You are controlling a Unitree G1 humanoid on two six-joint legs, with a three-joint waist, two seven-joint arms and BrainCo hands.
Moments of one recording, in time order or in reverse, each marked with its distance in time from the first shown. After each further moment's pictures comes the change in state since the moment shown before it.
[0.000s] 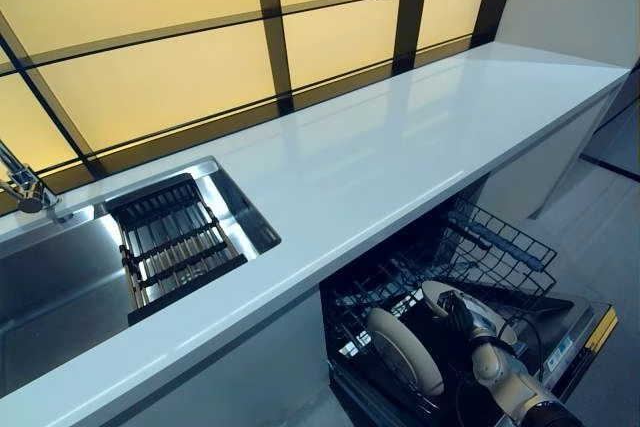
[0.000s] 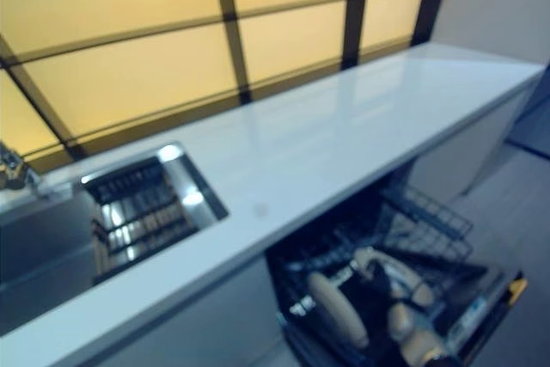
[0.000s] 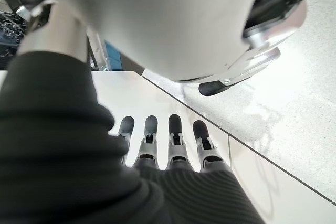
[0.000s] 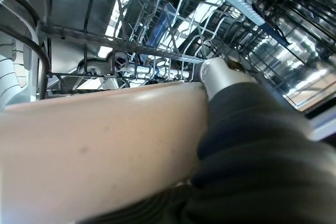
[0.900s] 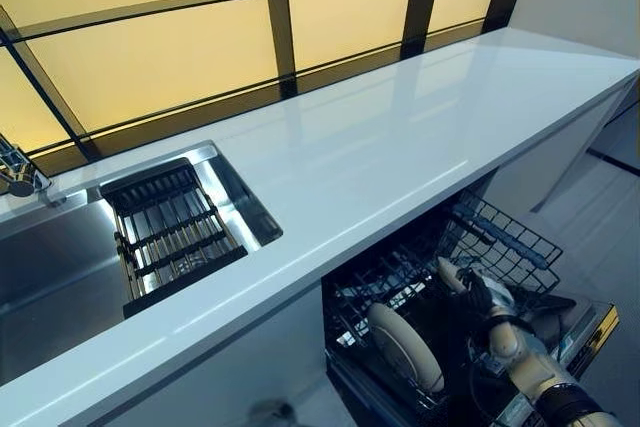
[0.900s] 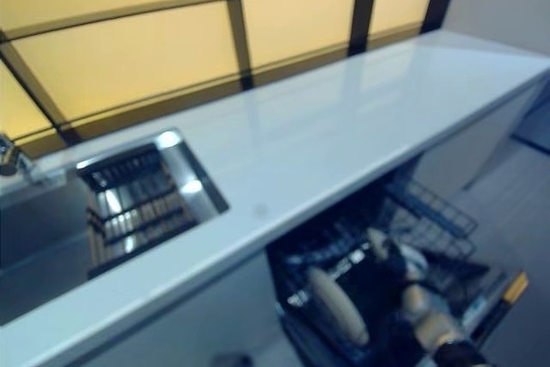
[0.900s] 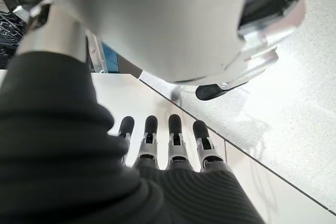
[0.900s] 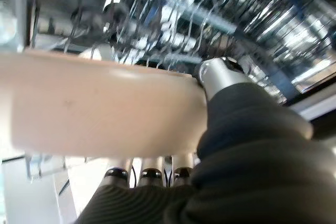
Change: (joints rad) left arm -0.007 0.038 0.010 -0.022 0.000 0.006 -0.017; right arm -0.048 -0.098 -0.092 -0.032 0.002 -0.026 0.036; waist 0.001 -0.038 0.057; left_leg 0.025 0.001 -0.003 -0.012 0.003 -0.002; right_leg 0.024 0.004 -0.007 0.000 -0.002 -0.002
